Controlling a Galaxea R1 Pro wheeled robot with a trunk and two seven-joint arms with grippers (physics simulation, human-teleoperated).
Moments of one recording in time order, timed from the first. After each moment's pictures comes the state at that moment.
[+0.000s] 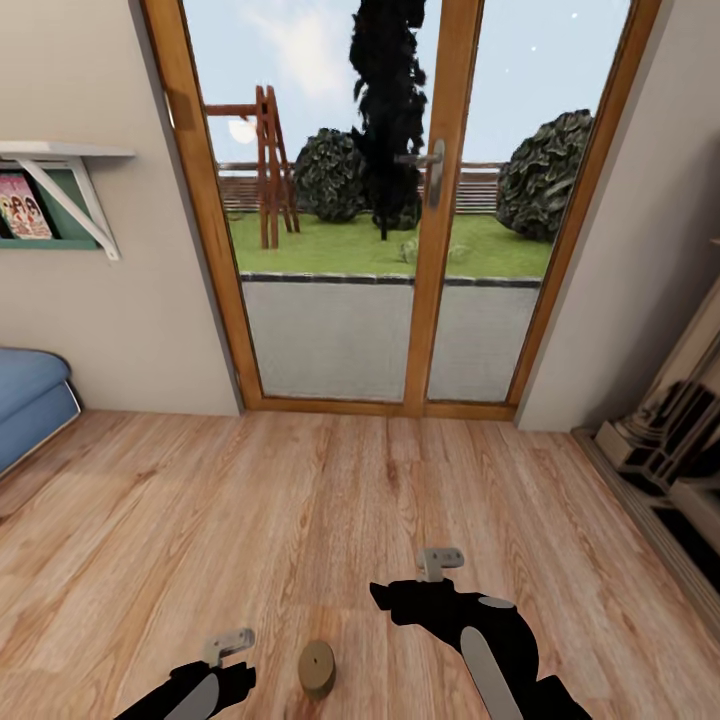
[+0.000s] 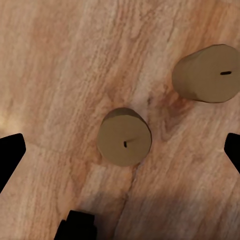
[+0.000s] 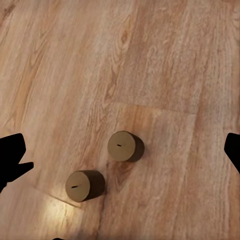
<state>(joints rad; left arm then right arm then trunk) -0.45 0.15 -0.70 -0.50 1.02 0.28 0.32 -0.17 0.05 0.30 -1.58 -0.41 0.86 -0.14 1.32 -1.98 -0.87</state>
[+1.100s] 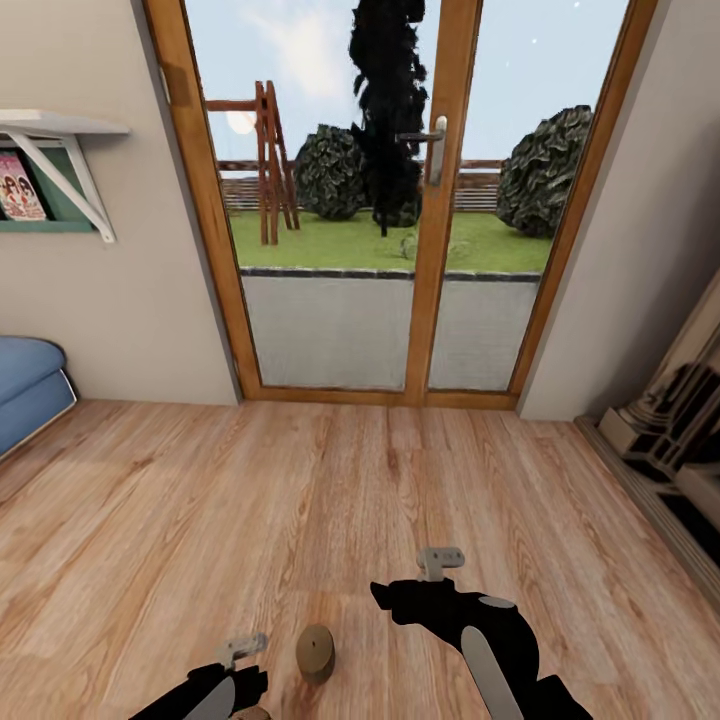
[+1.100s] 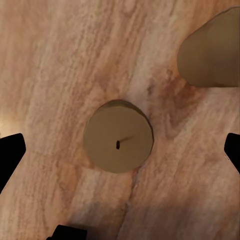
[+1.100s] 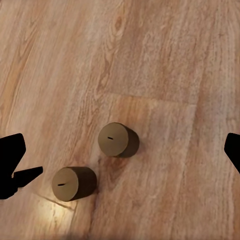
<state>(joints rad) -0.48 0.09 -0.75 -0.40 1.02 0.25 0.32 -0.17 0.05 0.30 -1.58 -0.41 0.86 -0.14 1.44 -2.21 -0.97</state>
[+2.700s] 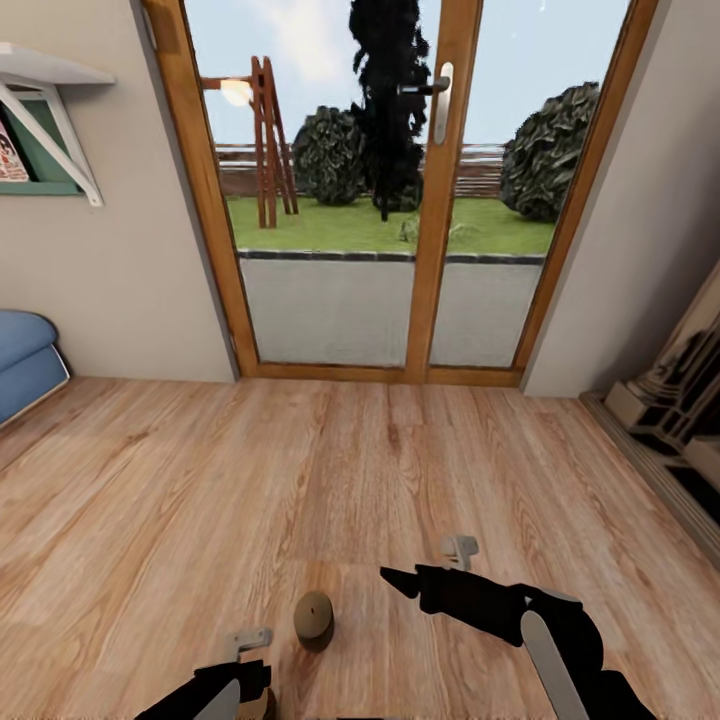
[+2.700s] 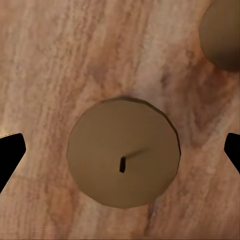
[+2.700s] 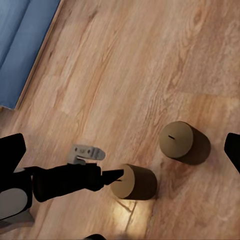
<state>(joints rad) -0.49 0.07 -0.75 -0.40 0.92 0.20 0.32 -0.17 -0.03 0.09 -1.58 -0.41 0.86 0.47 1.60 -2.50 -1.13</state>
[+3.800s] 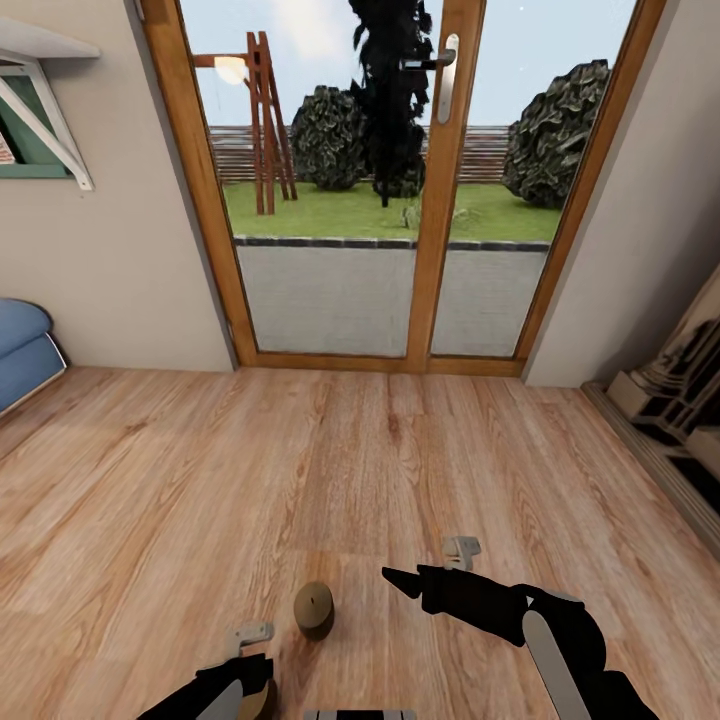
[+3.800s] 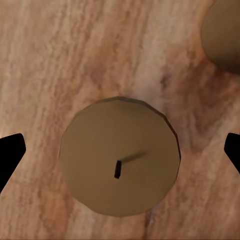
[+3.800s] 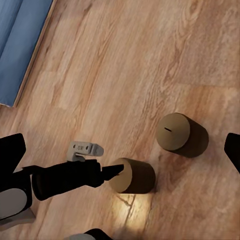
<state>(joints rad) -0.49 0.07 -0.75 -0.40 0.92 0.15 0.33 -0.17 -0.03 0.08 -1.58 -0.40 0.86 0.48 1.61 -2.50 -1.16</state>
